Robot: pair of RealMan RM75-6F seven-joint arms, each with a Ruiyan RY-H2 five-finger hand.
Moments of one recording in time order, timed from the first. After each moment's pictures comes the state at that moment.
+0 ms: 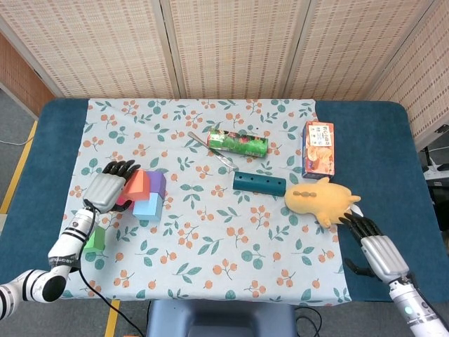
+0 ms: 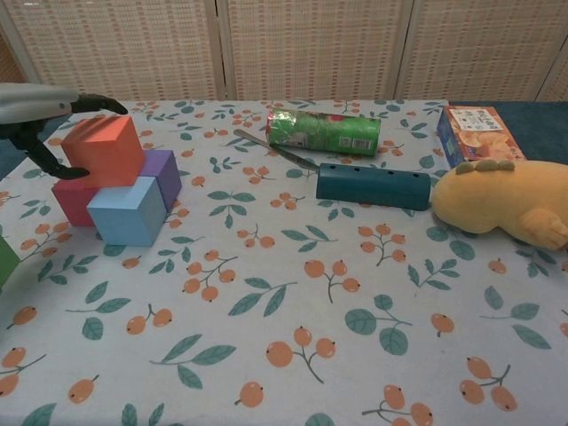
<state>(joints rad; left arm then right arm) -0.70 -1.26 -0.19 -1.53 1.07 0.84 0.35 0.19 -1.07 -0.06 -1.67 -1.56 1.23 0.11</state>
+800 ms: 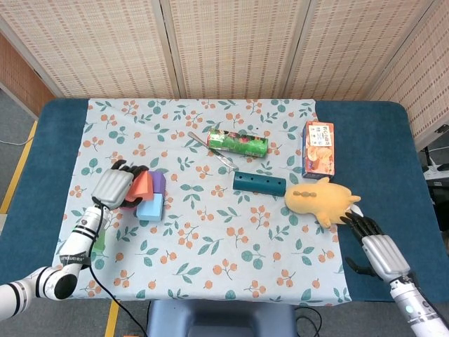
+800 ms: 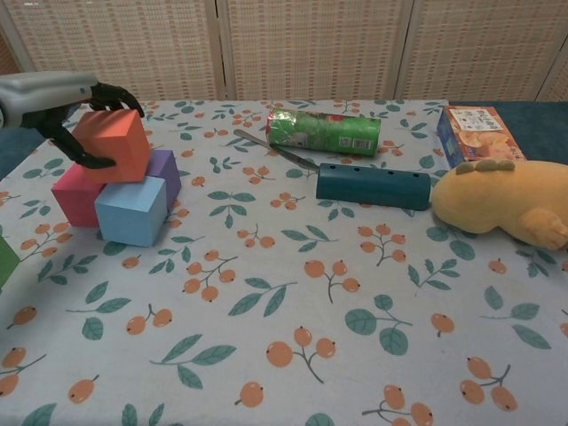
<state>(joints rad) -0.73 -1.32 -0.20 -1.50 1.10 0.93 0.28 0.20 -1.07 -0.06 -1.67 -1.55 1.23 0.12</state>
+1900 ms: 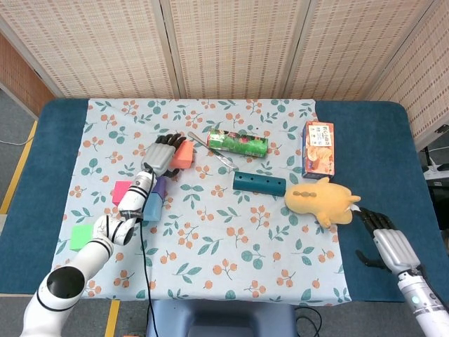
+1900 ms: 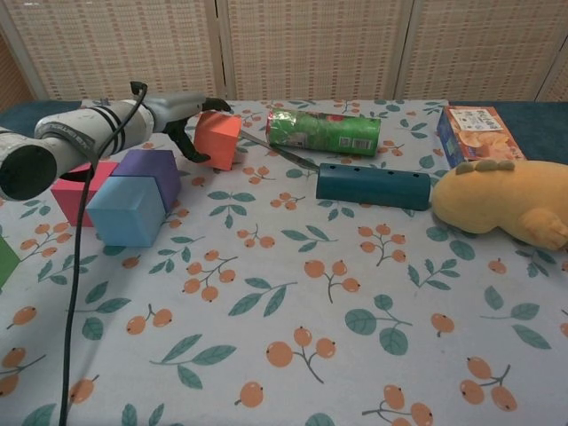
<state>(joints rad) -1.11 -1.92 -0.23 -0.39 1.29 0.57 -0.24 0.21 -1.06 -0.02 -1.64 -1.43 1.17 0.13</state>
